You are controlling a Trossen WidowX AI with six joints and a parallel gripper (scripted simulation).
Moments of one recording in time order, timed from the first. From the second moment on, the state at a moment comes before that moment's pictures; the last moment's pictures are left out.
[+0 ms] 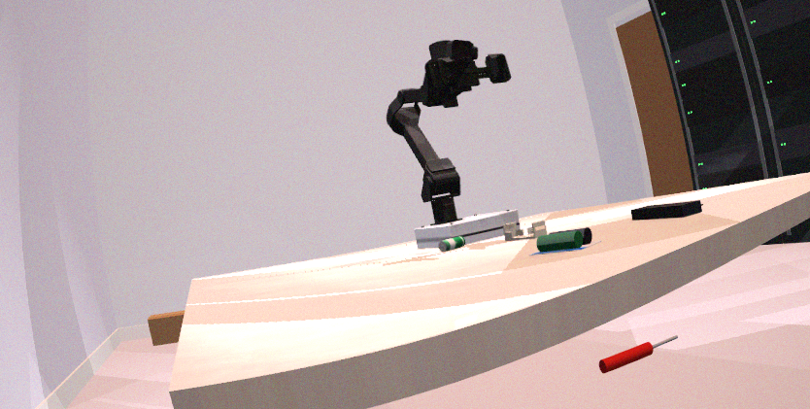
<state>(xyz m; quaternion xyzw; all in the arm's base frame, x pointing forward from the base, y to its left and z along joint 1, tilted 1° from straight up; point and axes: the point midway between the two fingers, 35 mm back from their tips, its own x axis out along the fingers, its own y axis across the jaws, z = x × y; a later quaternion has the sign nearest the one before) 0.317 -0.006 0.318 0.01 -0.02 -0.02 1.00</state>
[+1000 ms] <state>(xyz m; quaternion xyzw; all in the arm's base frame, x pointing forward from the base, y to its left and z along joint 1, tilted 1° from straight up) 0.197 -0.086 0.042 0.36 0.58 -0.37 0.62</state>
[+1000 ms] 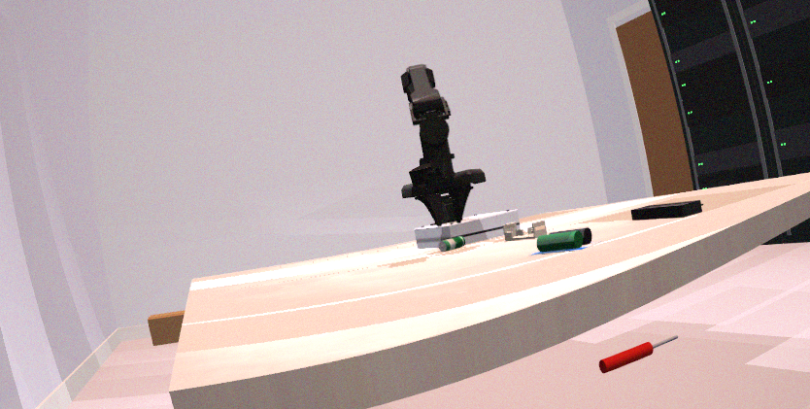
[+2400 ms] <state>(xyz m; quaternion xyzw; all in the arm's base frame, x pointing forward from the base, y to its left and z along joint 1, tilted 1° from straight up) 0.196 -0.088 -0.007 0.37 0.59 -0.38 0.61</state>
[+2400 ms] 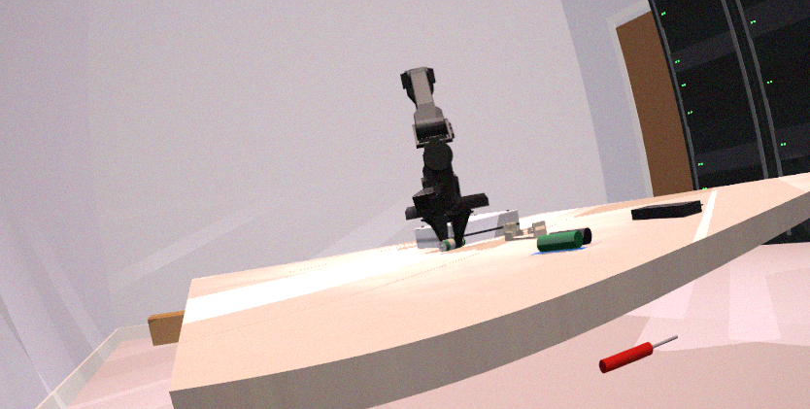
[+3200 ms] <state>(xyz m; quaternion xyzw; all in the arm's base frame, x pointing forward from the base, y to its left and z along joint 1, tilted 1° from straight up) 0.198 -0.084 0.040 0.36 0.60 -0.37 0.62</state>
